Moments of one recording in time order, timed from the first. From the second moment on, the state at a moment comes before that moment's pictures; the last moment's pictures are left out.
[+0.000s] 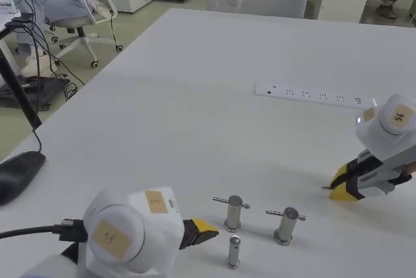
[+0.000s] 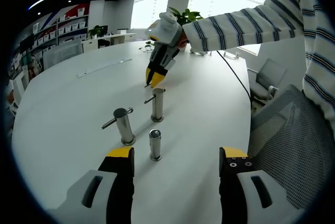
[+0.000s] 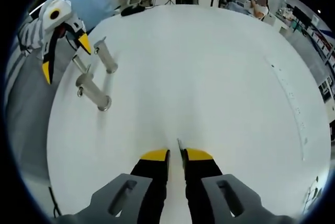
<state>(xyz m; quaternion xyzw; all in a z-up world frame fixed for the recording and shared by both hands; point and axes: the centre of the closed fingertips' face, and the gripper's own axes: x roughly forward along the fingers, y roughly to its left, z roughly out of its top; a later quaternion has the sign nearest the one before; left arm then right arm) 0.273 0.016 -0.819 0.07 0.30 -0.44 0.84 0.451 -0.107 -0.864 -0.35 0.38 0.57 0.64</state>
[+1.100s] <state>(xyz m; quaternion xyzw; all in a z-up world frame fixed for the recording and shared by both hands) 0.271 0.020 -0.818 0.06 0.31 -0.43 0.85 0.447 -0.114 -0.864 -0.40 0.38 0.55 0.62</state>
